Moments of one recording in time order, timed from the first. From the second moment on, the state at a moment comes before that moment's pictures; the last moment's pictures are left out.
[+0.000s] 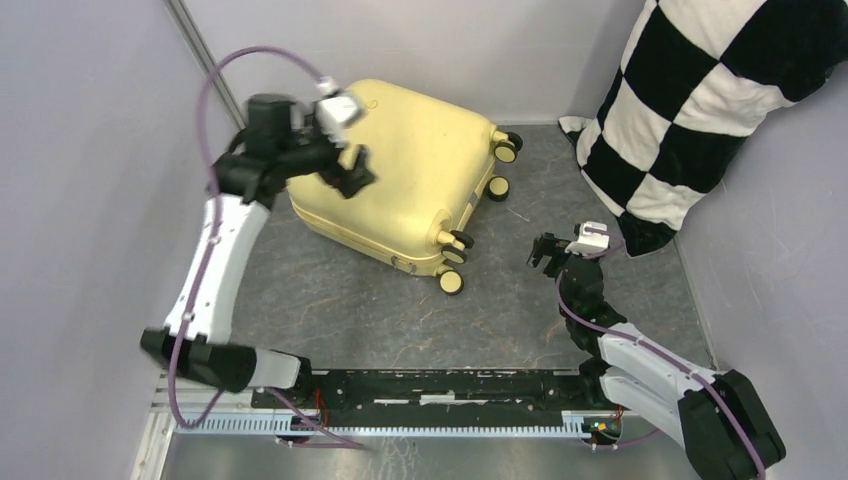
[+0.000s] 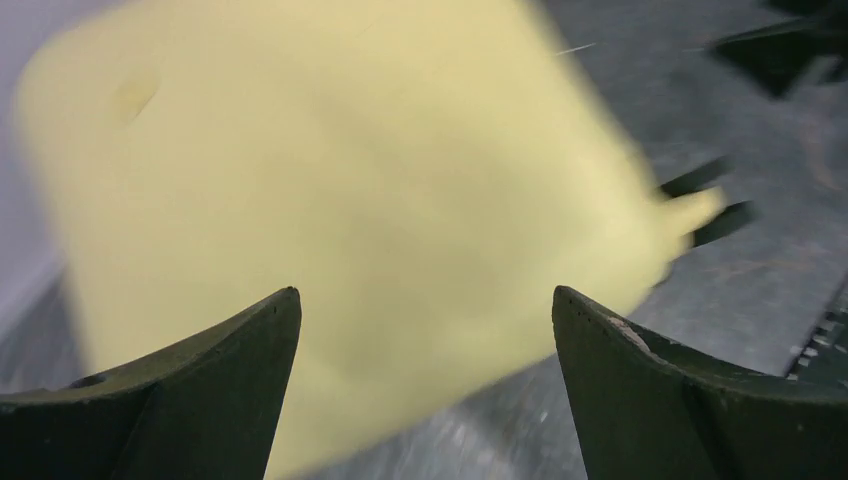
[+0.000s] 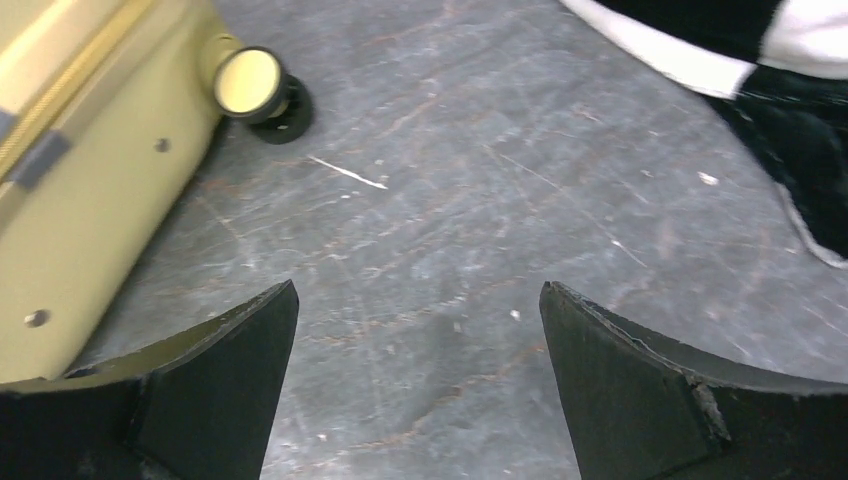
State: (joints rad) left arm -0.38 1.44 1.74 -0.88 0.53 0.43; right arm 0.47 0.92 0.17 0.54 0.52 0.29
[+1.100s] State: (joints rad) left arm 0.13 1.50 0.94 -0.16 0.19 0.18; right arm 0.21 0.78 0.17 0.30 0.50 0.32
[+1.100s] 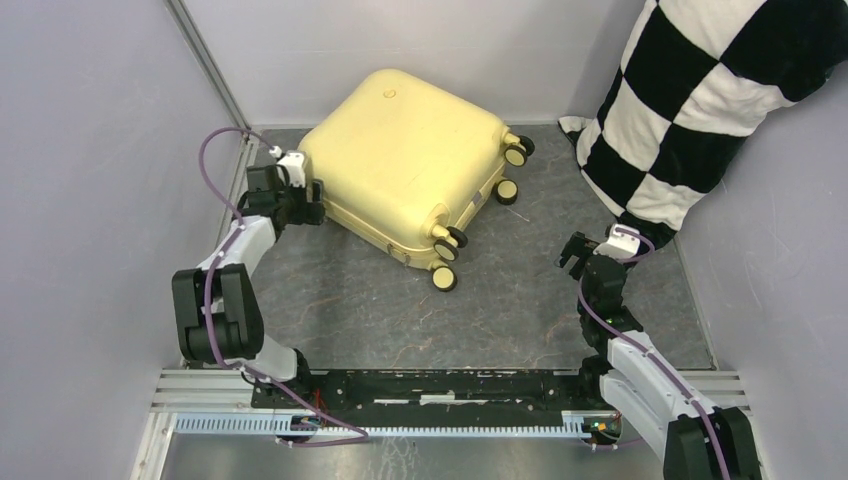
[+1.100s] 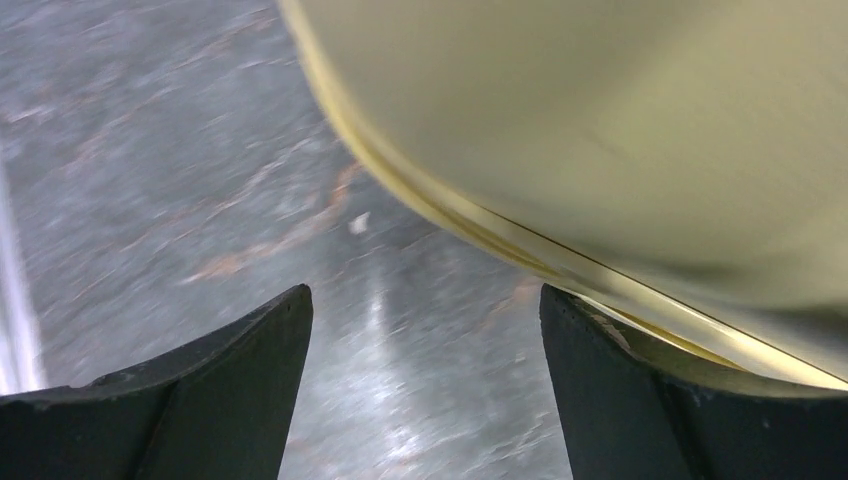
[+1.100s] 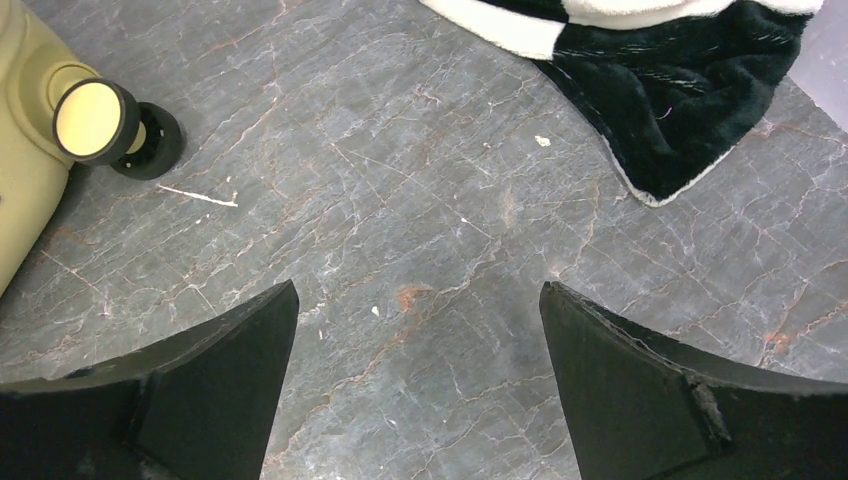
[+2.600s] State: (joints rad) left arm 0.01 1.54 0.19 1.18 0.21 0.04; right arm 0.17 1.38 0.01 1.34 0.51 -0.21
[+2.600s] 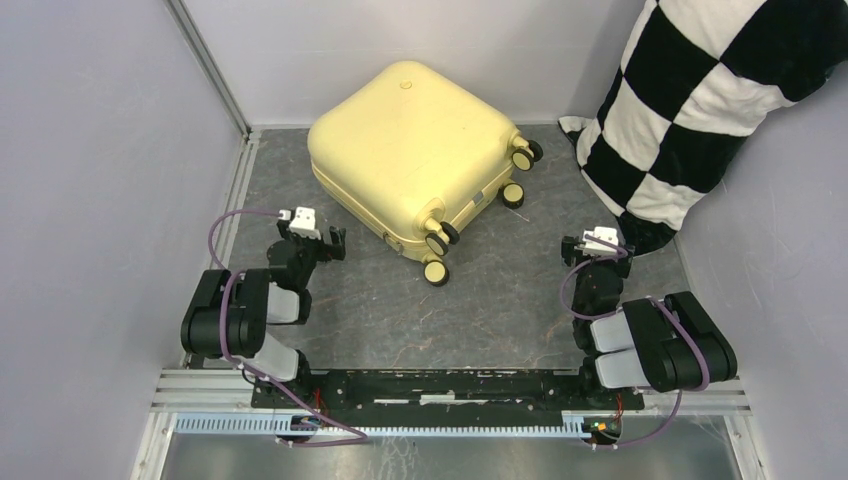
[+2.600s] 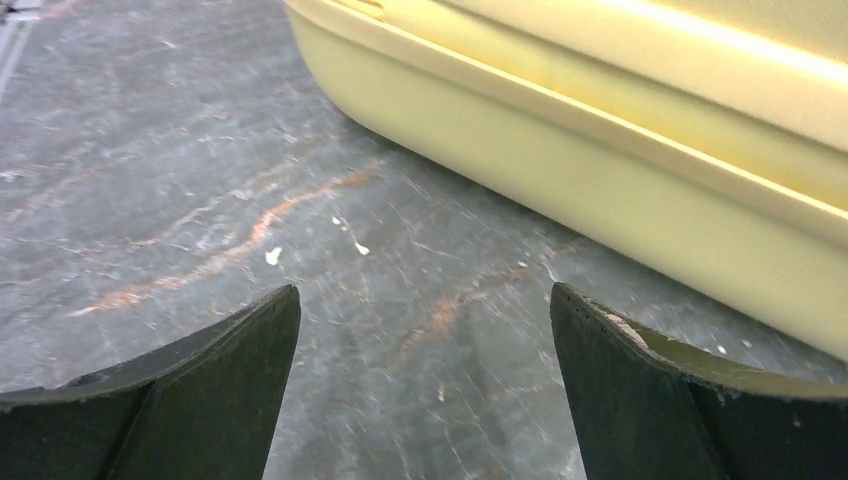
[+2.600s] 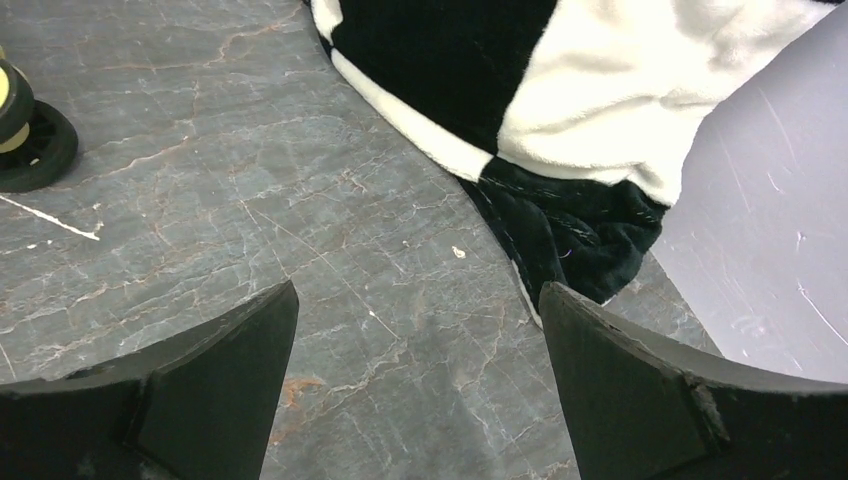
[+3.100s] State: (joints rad) left arm 0.02 1.54 0.22 1.18 0.13 0.04; right arm 0.14 1.38 0.01 1.34 0.47 -0.21
